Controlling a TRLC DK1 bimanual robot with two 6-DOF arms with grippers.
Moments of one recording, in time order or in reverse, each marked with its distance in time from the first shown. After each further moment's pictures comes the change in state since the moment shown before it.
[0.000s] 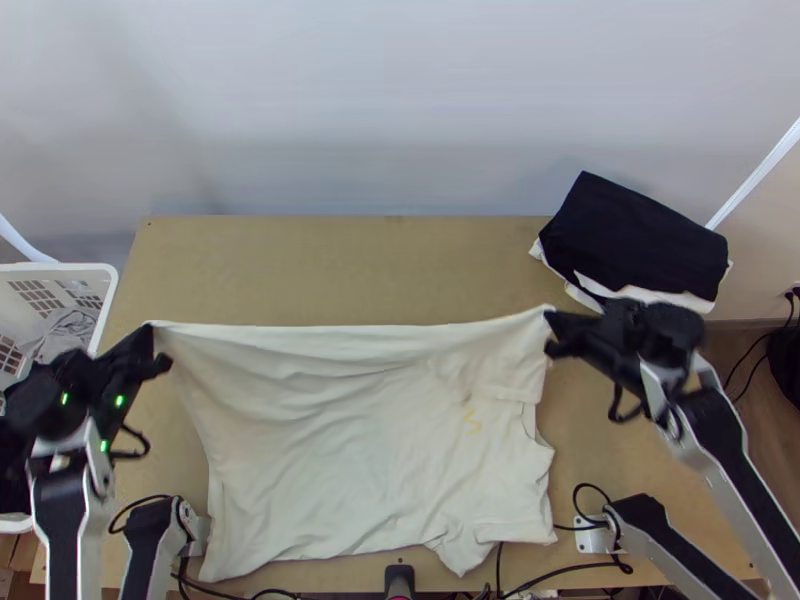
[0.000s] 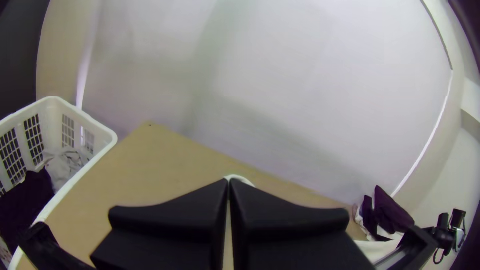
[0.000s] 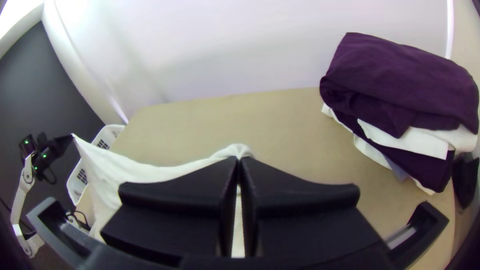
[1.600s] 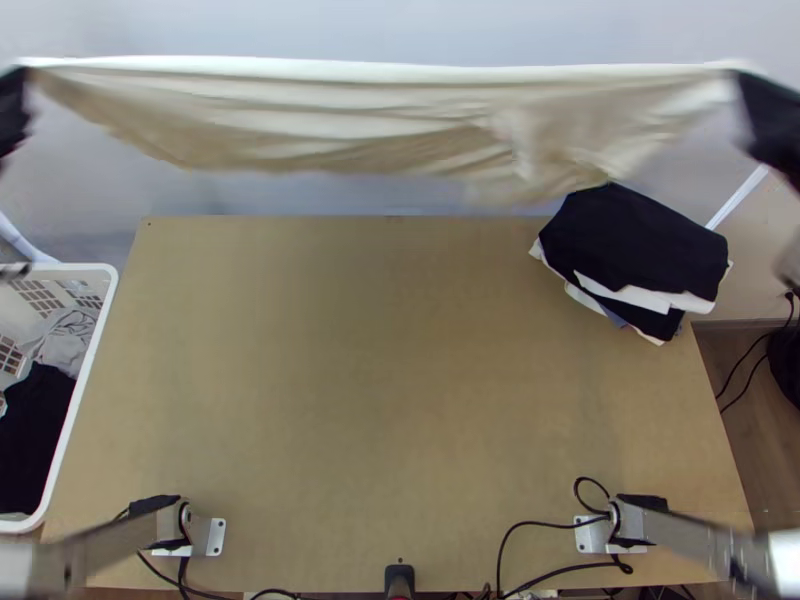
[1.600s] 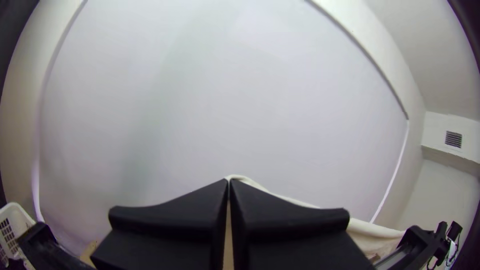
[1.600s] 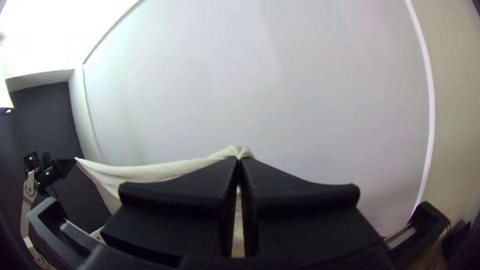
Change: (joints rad) left arm -0.163 0.623 1.429 -0.330 -0.087 -0.114; right arm -0.311 0.307 1.324 -0.388 -0.167 0.023
